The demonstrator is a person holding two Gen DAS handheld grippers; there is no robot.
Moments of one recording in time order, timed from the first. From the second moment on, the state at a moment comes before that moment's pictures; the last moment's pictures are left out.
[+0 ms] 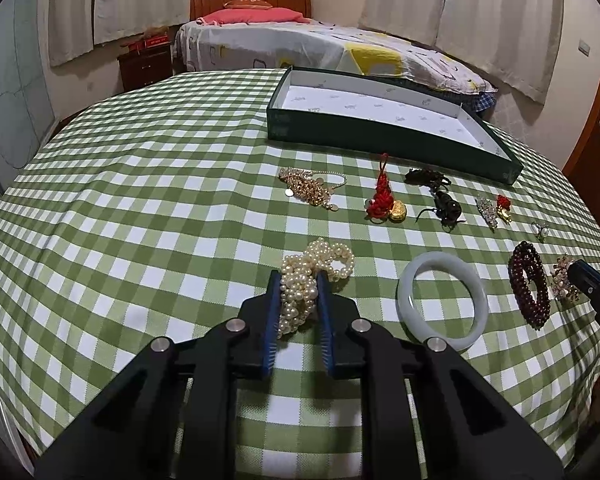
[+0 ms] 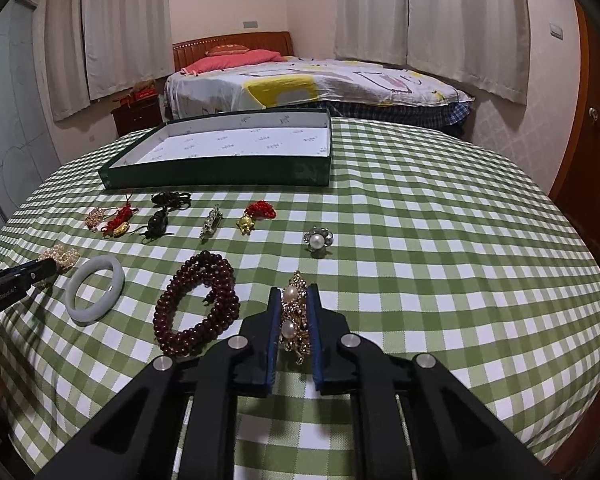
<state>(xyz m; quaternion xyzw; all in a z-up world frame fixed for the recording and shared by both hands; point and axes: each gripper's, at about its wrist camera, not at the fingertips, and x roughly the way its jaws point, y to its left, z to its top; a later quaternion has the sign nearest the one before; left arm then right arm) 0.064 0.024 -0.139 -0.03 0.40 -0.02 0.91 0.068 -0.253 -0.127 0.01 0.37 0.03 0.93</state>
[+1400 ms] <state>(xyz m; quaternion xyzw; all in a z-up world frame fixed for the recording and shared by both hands) 0.067 0.022 -0.138 -0.03 0.40 -0.02 0.92 0.069 -0.251 -0.136 0.01 0.40 0.03 0.91</state>
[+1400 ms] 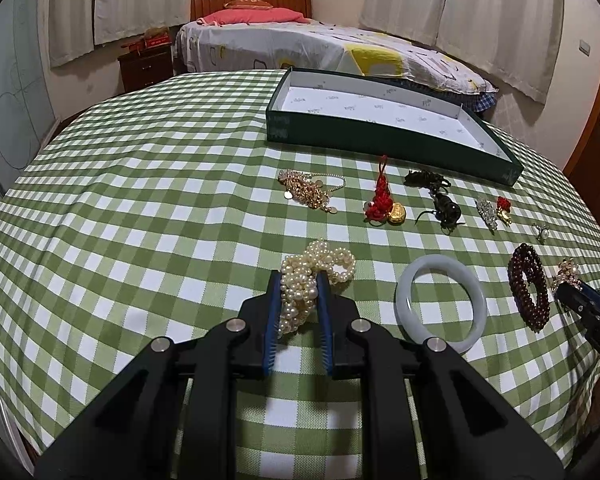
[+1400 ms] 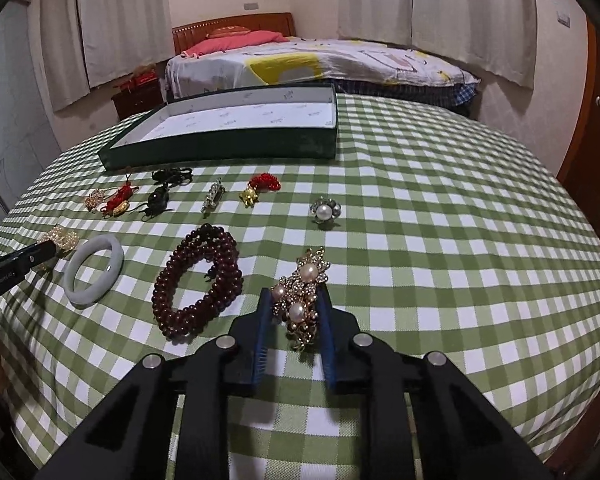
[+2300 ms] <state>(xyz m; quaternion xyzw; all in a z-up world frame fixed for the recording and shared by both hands) 0.089 0.009 -0.063 -0.04 0.33 -0.04 0.94 0.102 -0.237 -0.064 0.03 0.31 0.07 0.95</state>
